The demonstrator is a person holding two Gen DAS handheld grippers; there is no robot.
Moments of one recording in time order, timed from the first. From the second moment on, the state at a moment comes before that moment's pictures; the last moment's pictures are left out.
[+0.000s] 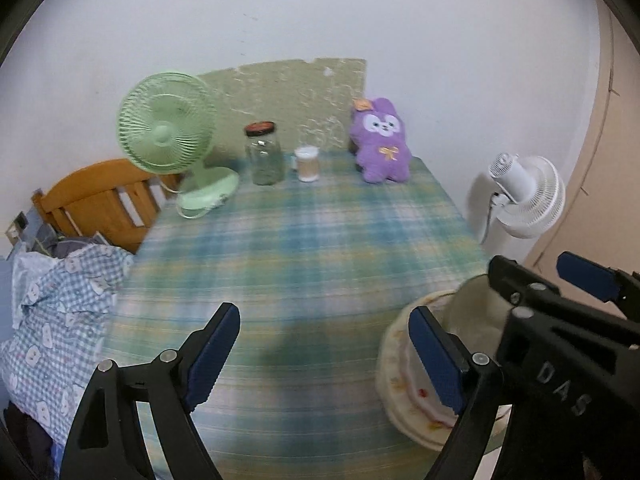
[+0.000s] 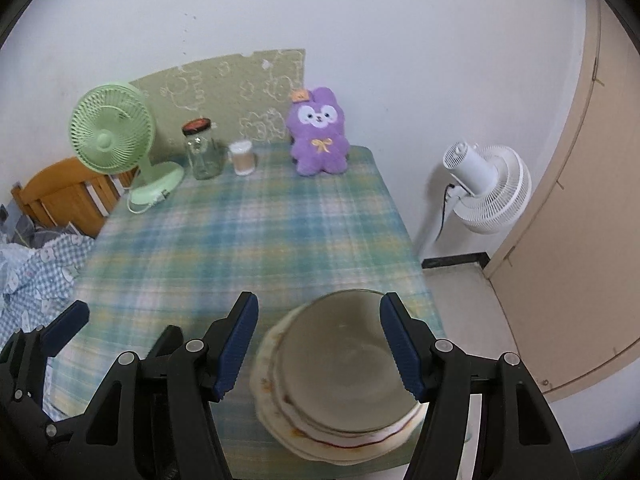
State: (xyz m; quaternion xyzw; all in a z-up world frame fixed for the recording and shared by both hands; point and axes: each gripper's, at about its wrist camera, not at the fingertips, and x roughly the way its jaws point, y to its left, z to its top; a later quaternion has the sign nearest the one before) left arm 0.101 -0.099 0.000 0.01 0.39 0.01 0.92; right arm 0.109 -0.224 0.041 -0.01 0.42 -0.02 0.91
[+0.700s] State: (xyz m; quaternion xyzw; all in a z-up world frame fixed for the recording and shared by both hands) left arm 0.051 0.037 0.035 0.01 0.31 0.05 0.95; right arm 0.056 -0.129 0.069 0.01 0.35 -0.04 0.94
